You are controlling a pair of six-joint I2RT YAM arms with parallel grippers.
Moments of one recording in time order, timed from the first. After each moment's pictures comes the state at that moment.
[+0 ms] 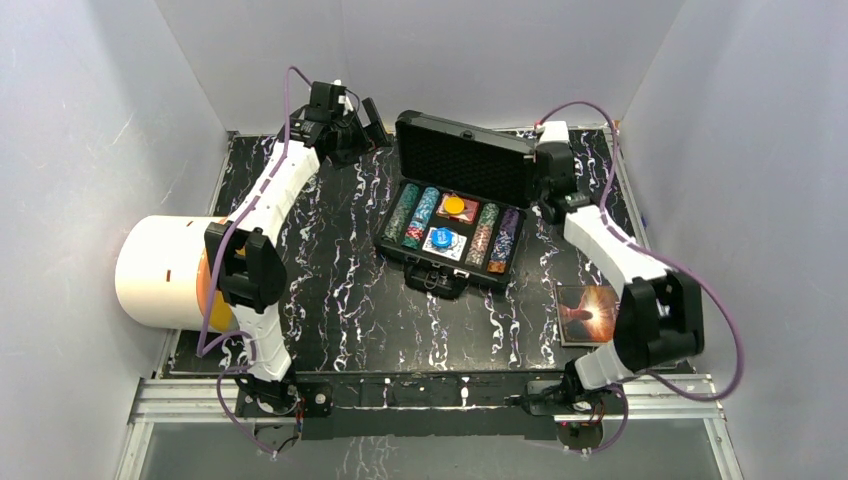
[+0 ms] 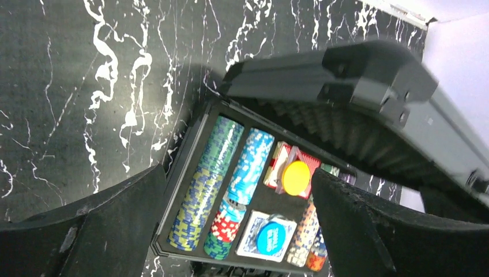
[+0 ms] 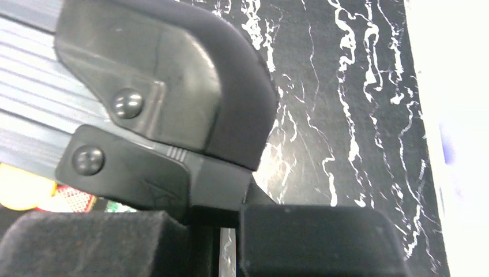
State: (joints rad) left arm -0.30 1.92 1.90 -0.71 0.12 -0.62; right arm 0.28 1.53 1.16 -0.18 0.28 0.10
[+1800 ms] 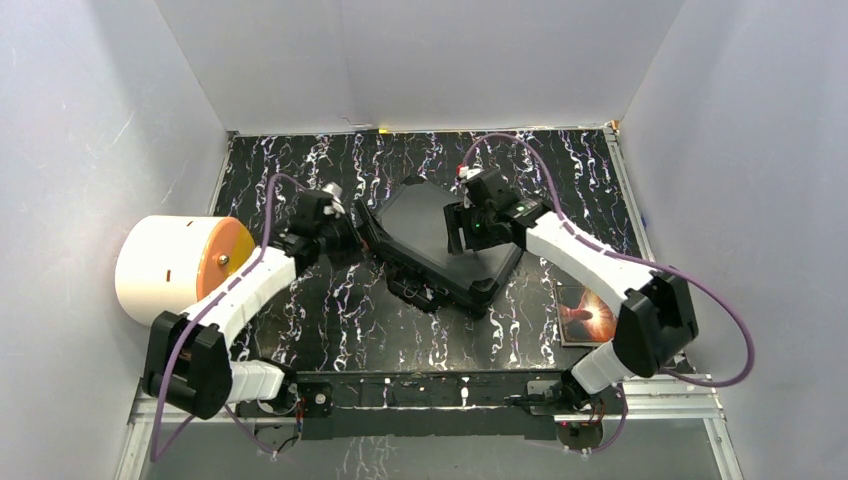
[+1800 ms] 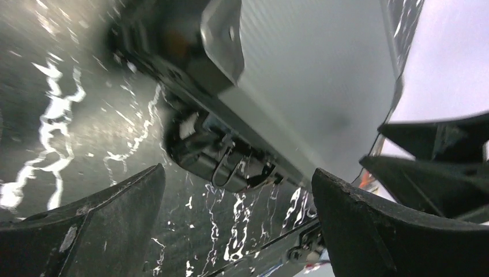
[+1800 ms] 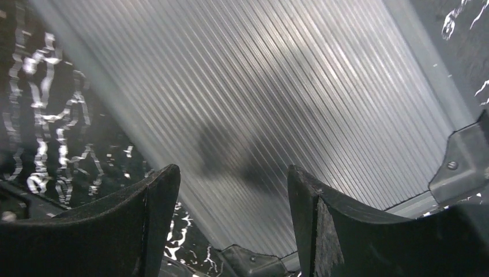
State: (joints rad) left arm -0.32 1.28 0.90 -0.39 0.29 -0.79; right arm 0.65 1.46 1.22 -0.64 -0.05 0.33
